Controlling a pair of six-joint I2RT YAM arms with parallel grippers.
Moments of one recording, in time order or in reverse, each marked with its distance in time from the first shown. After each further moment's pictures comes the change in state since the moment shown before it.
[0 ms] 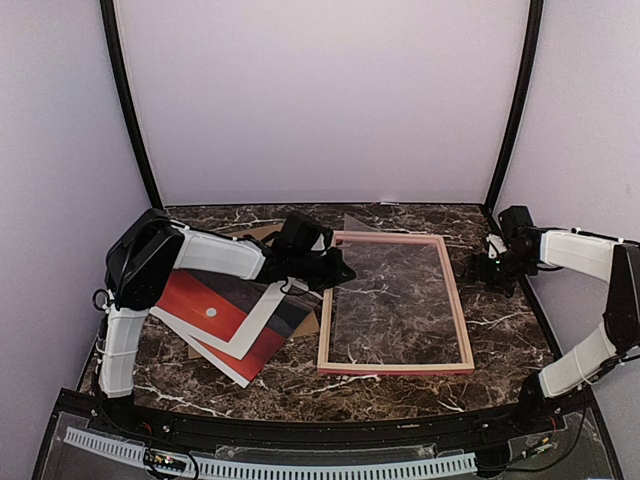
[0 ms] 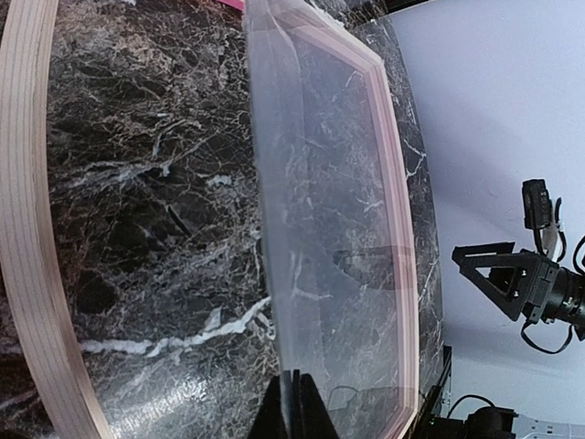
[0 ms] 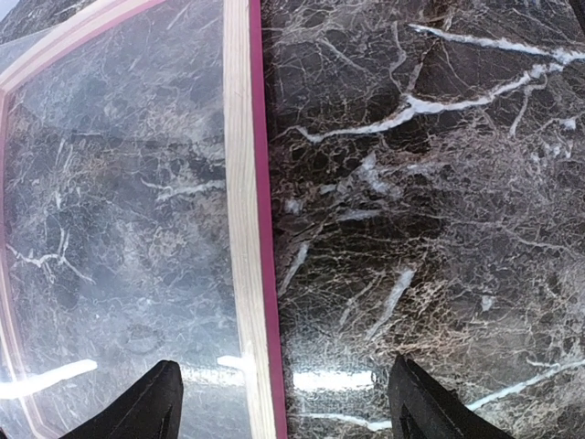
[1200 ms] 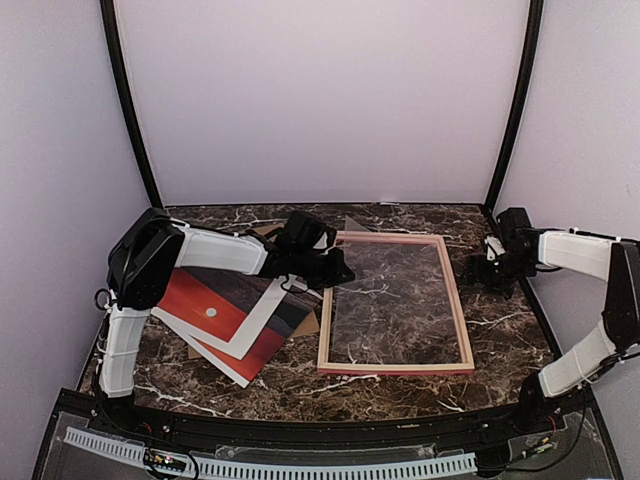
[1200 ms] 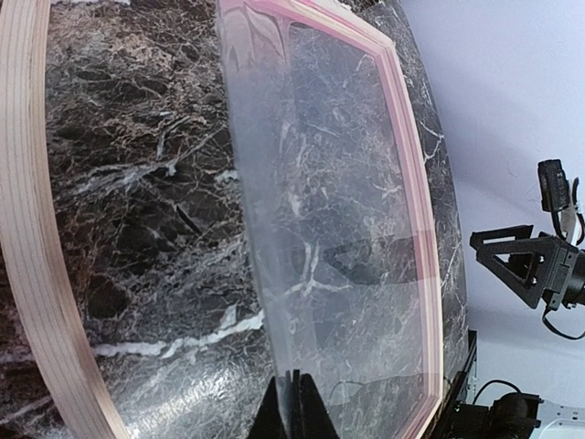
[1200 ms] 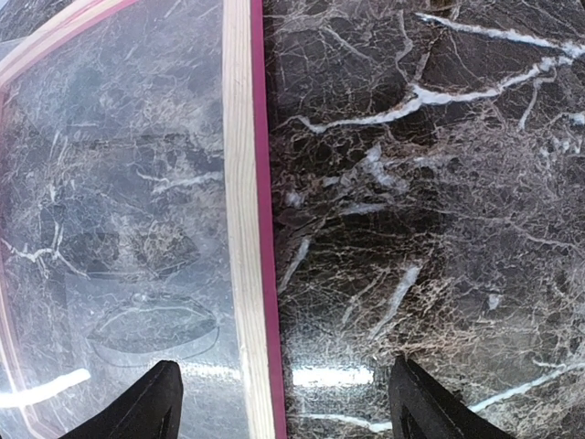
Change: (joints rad) left arm 0.004 0.025 0.068 -0.116 0.006 0.097; right arm 0.010 0.011 -0.005 0.003 0.000 -0.005
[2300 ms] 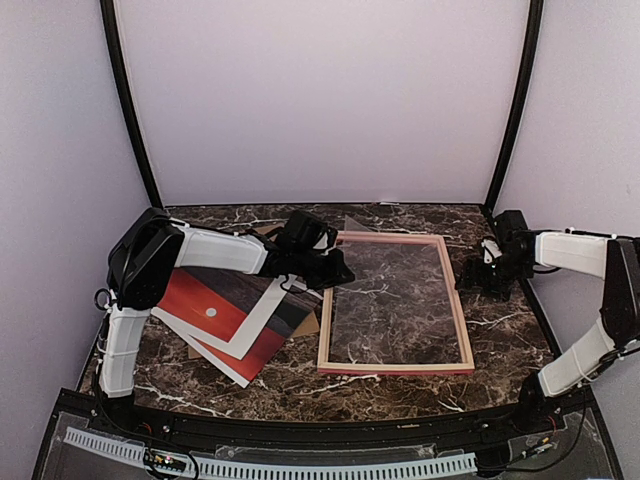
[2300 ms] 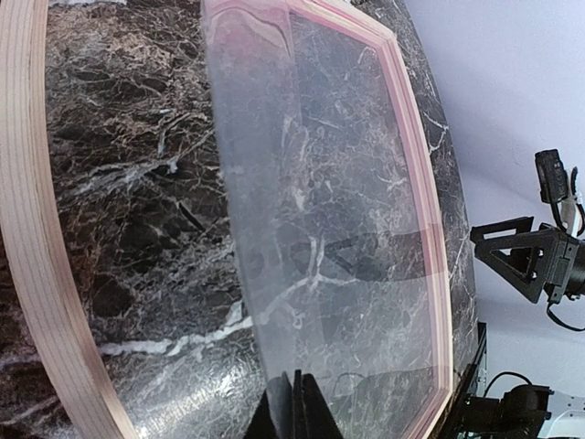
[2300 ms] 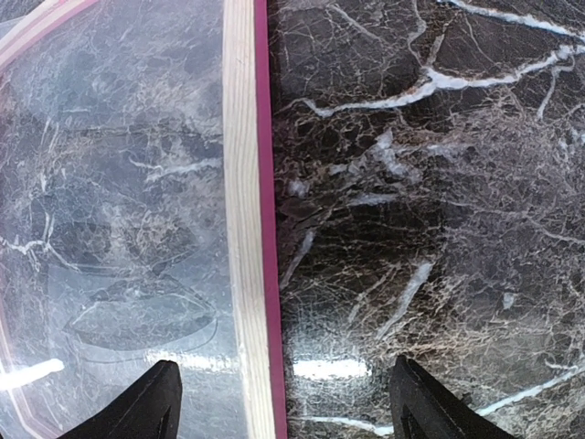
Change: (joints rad) left arm 0.000 0.000 0.010 -0.029 0.002 0.041; right arm 0.012 0.027 -0.005 0.005 -0.002 -0.003
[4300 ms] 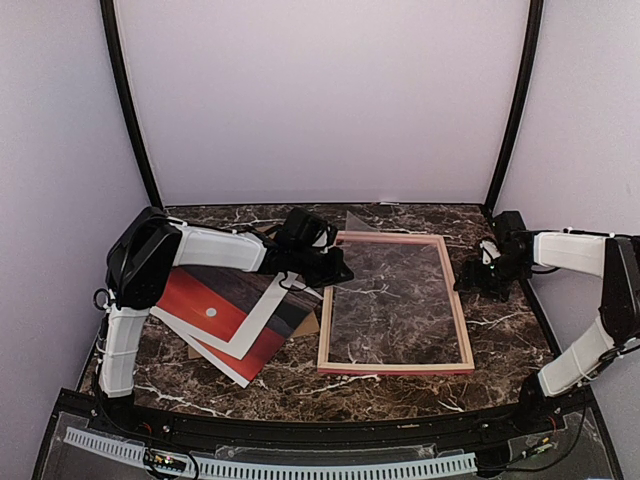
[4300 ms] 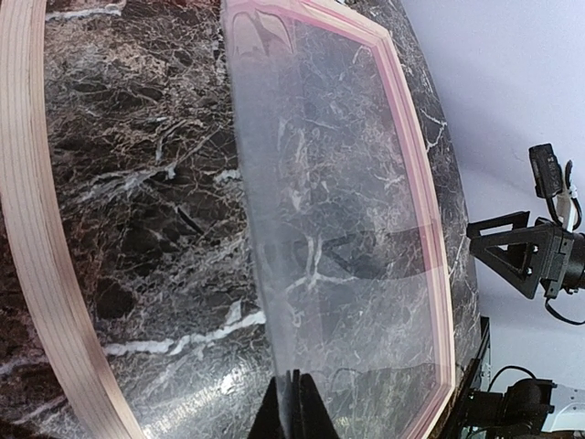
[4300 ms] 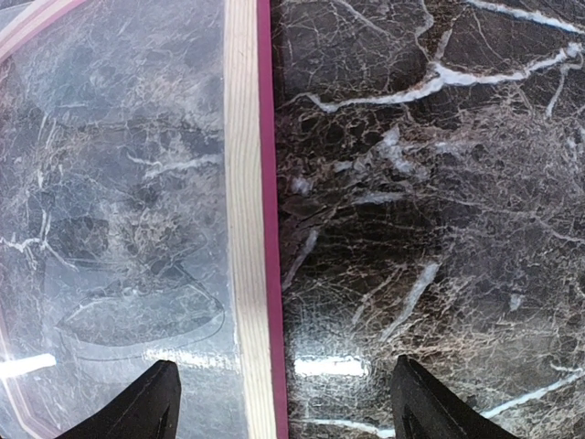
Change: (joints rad) left arm 0.007 -0.007 0.011 -0.024 0.008 0.030; right arm 0.007 0.012 0.000 0.004 0.000 -0.001
